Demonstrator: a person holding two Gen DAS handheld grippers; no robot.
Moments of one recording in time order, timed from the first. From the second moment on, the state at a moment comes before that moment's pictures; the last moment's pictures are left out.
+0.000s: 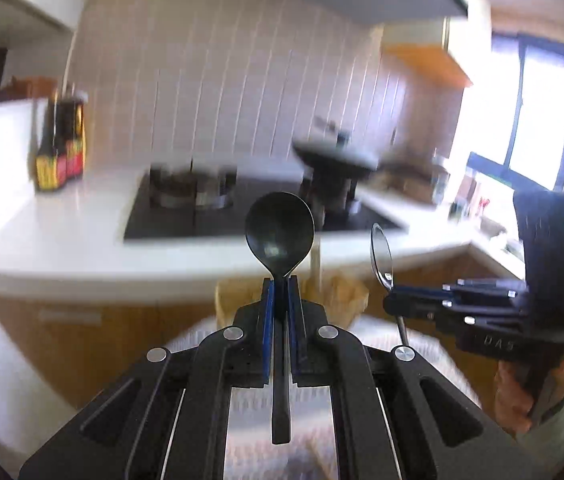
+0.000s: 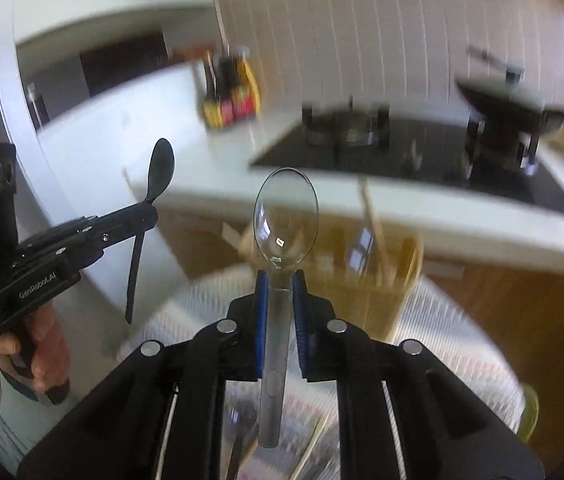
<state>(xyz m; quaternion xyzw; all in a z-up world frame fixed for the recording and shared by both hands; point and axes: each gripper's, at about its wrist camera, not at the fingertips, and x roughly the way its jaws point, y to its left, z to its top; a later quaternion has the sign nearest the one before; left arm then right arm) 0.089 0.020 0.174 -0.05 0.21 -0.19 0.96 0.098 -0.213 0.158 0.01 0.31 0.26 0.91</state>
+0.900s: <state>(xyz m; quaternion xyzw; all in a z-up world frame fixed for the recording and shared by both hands) 0.200 0.009 0.107 -0.09 0.10 -0.17 0.98 0.191 -0.232 0.107 0.00 0.15 0.12 0.98</state>
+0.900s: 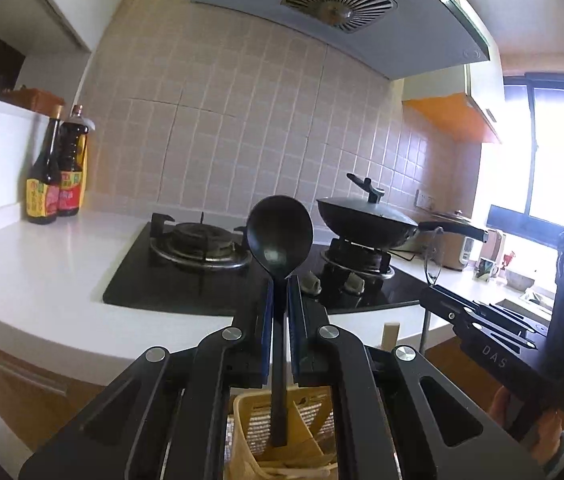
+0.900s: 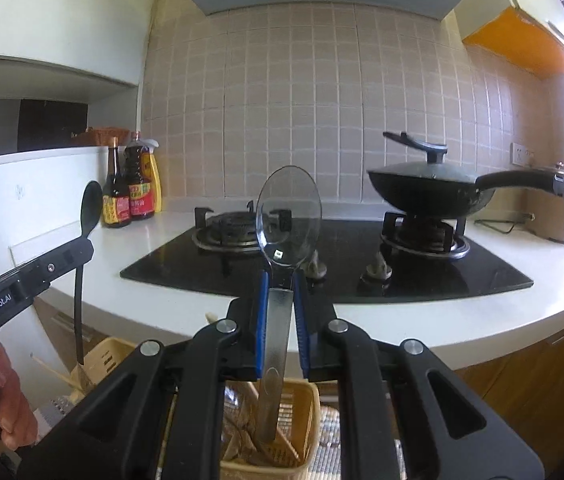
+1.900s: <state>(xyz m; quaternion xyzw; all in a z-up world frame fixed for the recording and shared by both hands) 0.055 0.002 0.012 -0.09 0.46 -0.21 0.86 0.066 -0.251 0.040 0.06 0.49 0.15 0.85</state>
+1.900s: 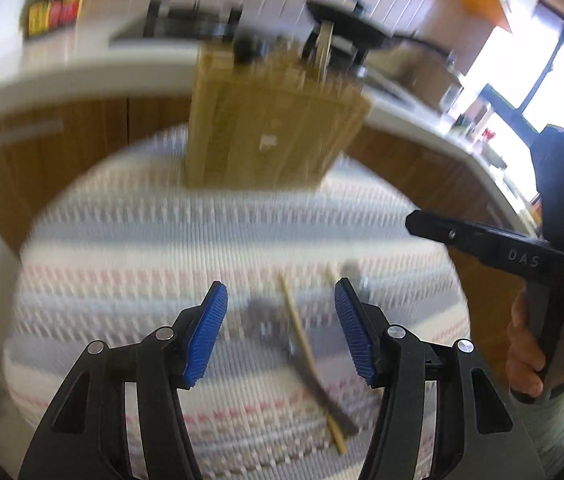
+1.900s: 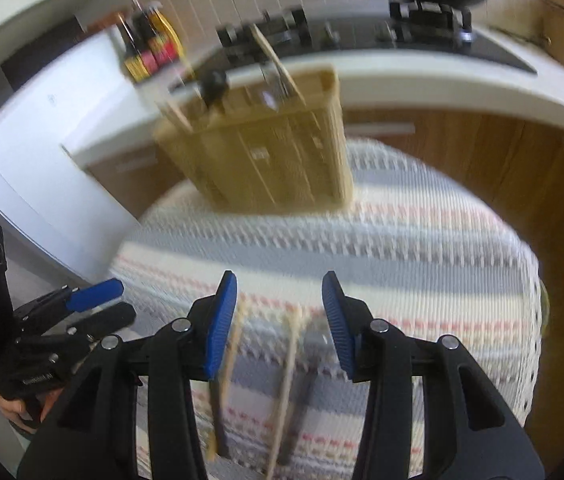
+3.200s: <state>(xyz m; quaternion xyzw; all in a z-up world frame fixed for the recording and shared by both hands) 0.053 -0.048 -0.055 0.08 0.53 -0.21 0.81 0.024 -0.206 -0.055 -0.05 0.57 0.12 0.81</state>
